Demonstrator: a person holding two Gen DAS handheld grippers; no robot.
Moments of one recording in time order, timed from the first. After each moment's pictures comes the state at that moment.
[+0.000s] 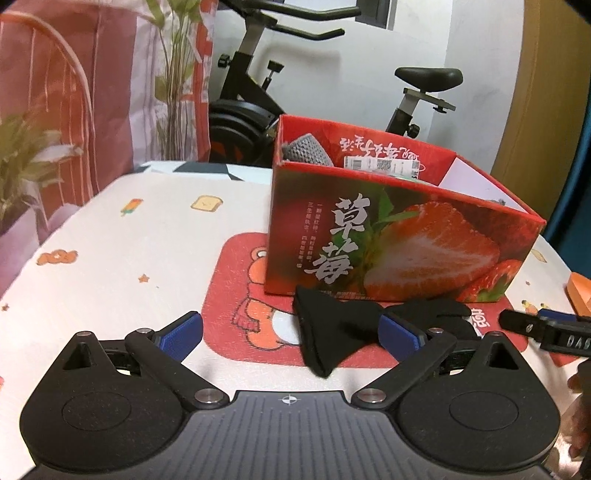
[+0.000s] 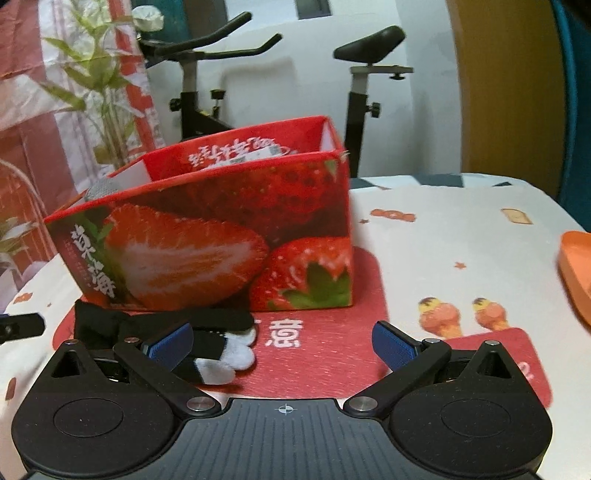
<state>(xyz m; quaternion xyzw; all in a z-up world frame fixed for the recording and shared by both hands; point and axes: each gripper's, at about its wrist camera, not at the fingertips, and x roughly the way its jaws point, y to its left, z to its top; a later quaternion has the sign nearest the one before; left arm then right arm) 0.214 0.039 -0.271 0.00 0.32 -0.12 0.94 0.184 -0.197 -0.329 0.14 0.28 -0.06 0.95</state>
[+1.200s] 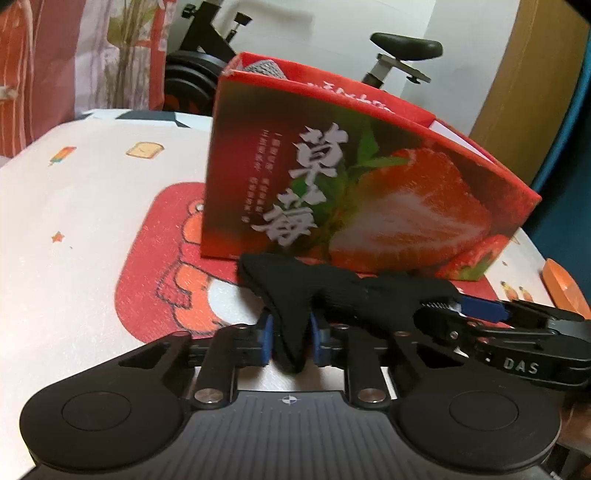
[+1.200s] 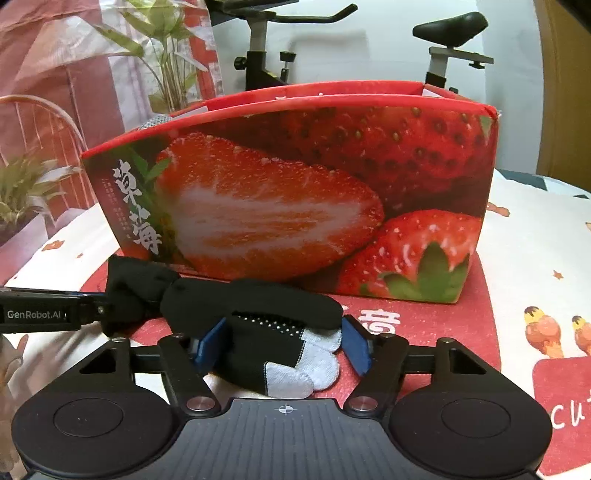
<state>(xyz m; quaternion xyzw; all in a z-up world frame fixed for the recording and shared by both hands) 0.247 0.025 -0.316 -0.04 0.37 -0.20 0.91 0.227 -0.156 -0.350 0.10 0.32 0.03 0.94</state>
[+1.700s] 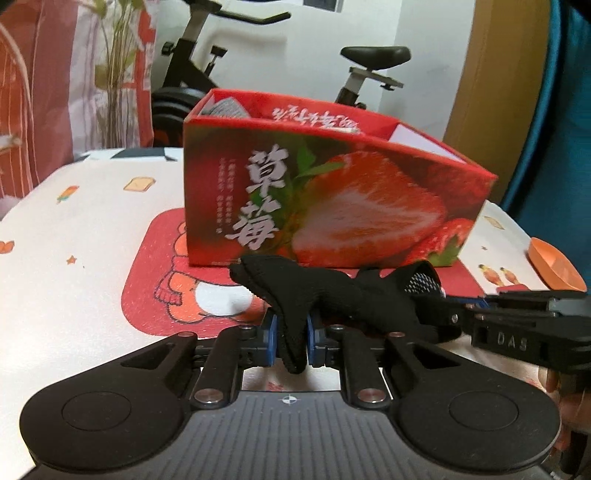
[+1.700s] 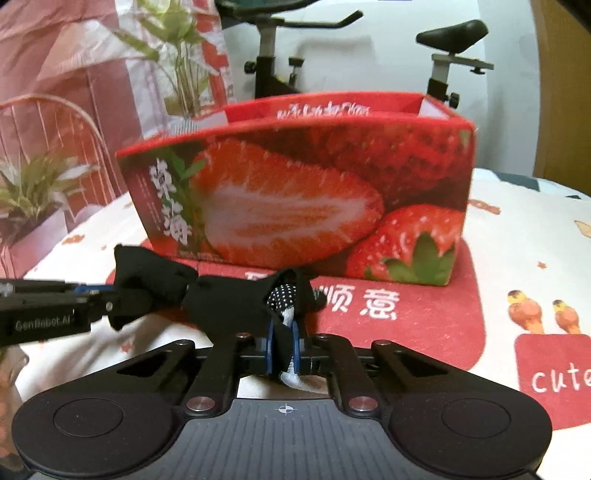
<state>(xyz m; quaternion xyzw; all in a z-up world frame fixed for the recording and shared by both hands) 0.200 0.010 -0.299 0.01 0.33 -0.20 0.92 0.189 -0.151 -0.332 0.10 0.31 0.04 0.95</state>
